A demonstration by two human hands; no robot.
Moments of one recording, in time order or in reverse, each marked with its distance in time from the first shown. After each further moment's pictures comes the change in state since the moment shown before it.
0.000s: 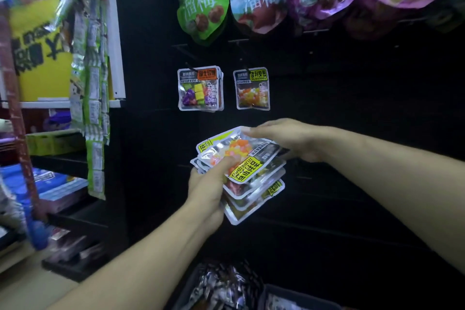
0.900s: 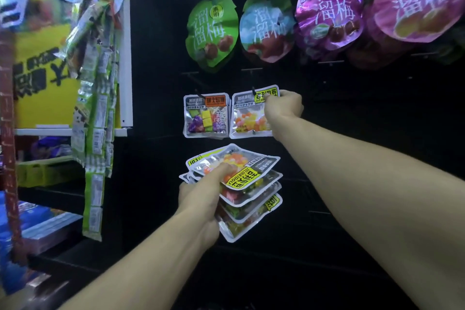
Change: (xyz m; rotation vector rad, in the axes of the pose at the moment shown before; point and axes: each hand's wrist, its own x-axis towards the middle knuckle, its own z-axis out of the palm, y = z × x) left_hand 0.014 0.058 -0.005 0.077 0.106 -0.062; right_hand 0.110 -0.076 -0.011 0.464 0.920 -0.173
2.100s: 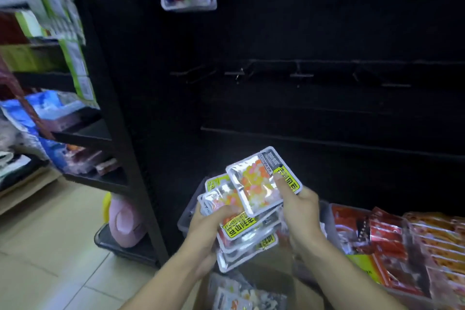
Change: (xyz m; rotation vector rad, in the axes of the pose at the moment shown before) left_hand -0.096 -0.239 -0.127 0.013 -0.078 -0.334; right_hand -0.297 0.267 -0.187 0.125 -0.195 0.595
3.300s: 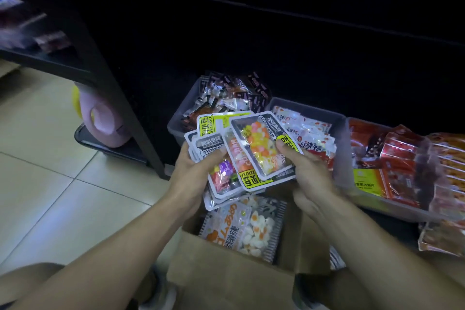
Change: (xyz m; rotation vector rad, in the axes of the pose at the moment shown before) left_hand 0.060 -0.107 -0.106 0.140 0.147 -0.005; right_hand 0.016 0.150 -0.023 0.073 -0.109 0.443
